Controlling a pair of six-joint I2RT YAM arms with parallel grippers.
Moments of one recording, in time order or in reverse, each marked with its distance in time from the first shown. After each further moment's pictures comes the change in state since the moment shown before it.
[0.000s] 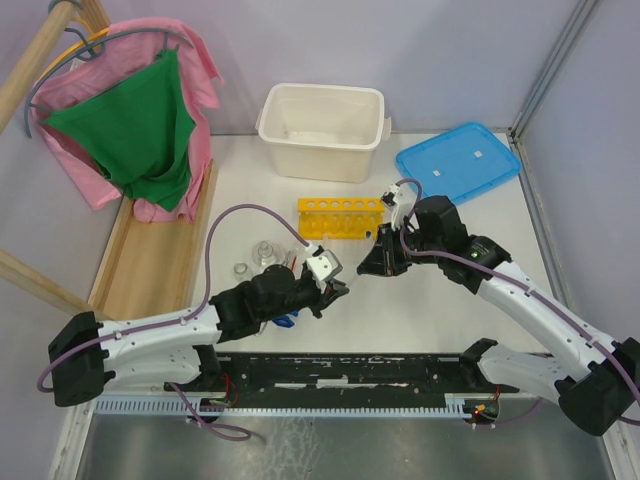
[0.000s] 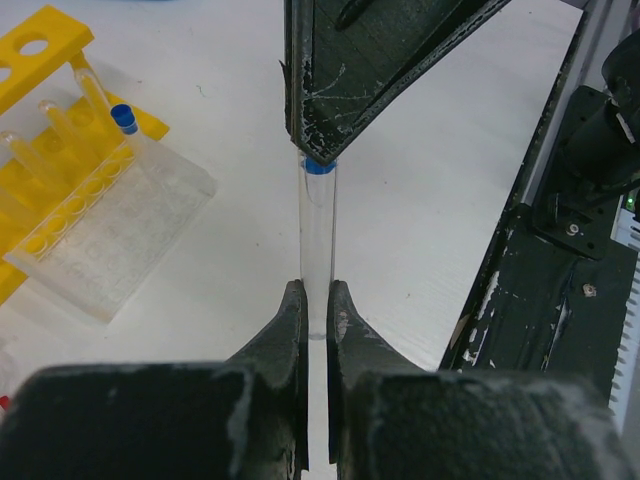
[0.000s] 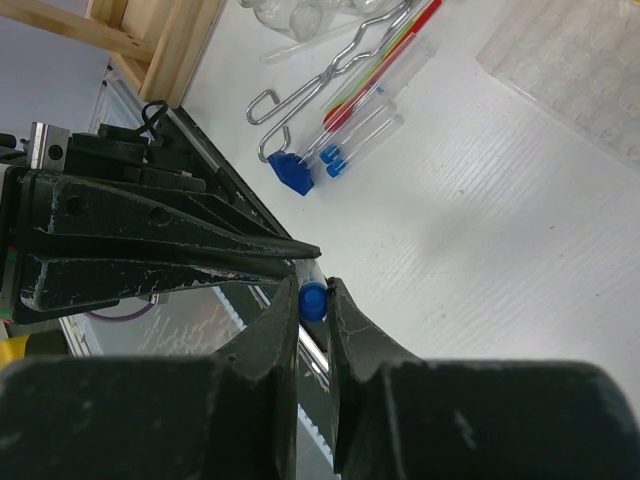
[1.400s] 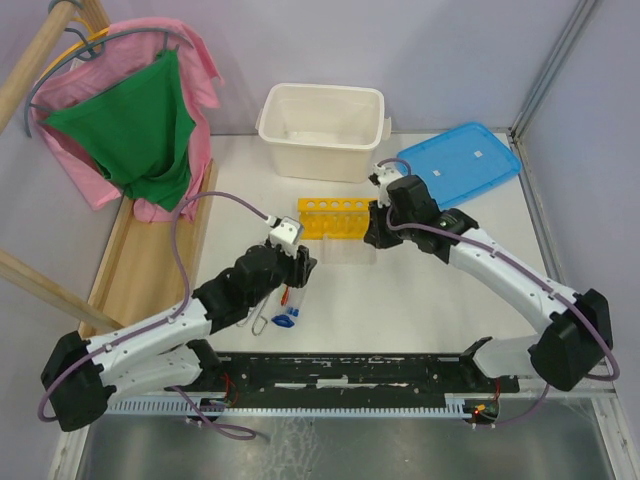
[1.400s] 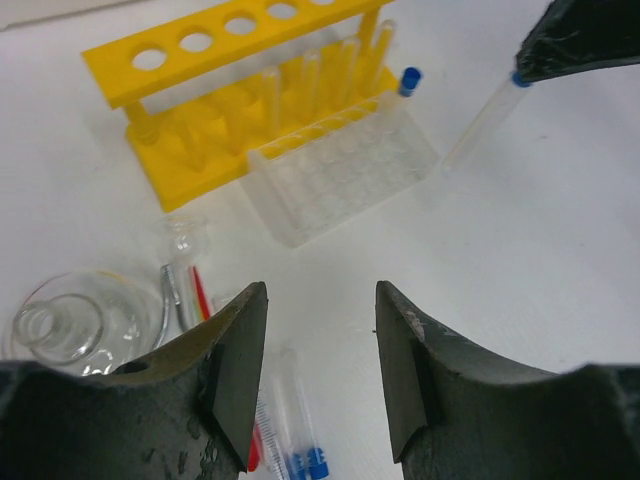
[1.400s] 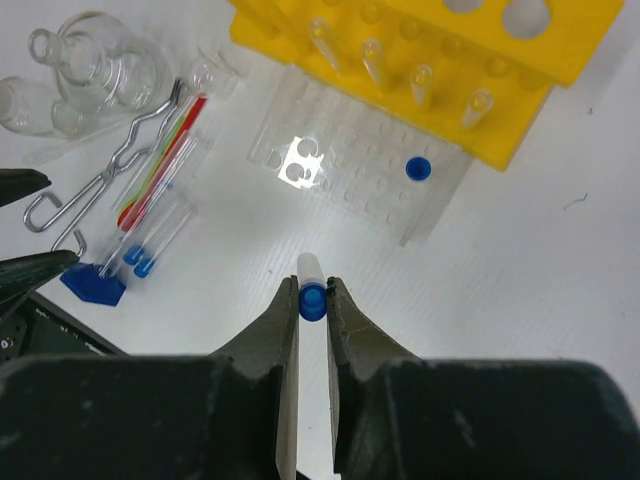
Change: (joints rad) left arm 0.194 -0.080 0.001 -0.153 -0.237 -0.129; right arm 0.000 0.239 0.156 -0.045 0.434 -0.159
